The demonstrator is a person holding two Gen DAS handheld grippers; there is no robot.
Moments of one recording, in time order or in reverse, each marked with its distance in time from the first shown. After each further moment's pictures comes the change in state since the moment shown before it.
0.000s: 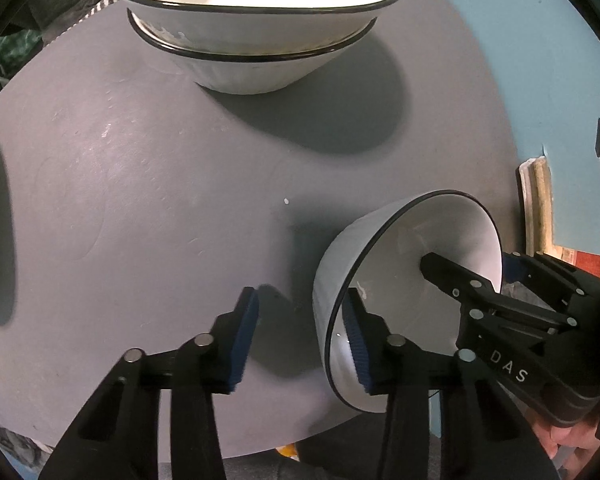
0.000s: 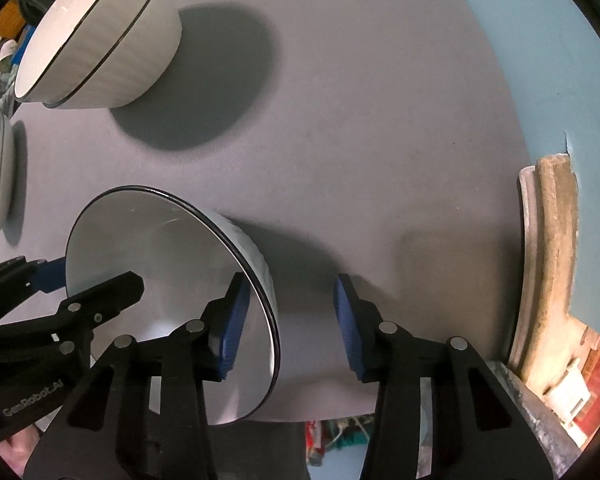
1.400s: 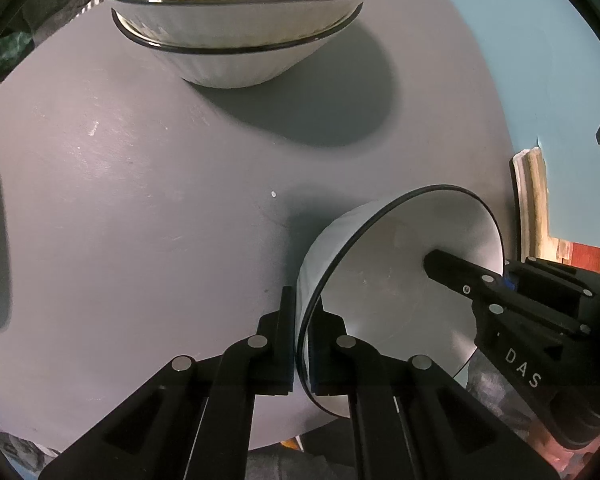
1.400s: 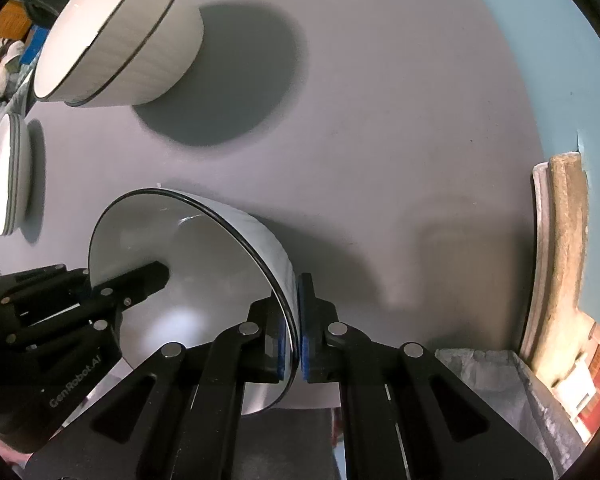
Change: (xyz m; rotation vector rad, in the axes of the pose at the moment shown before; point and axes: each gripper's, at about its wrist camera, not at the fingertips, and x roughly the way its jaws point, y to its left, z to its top) left arm 0.017 -0.006 0.008 0.020 0.015 -0.013; right arm -0.029 0.007 0.017 0.007 0.037 0.065
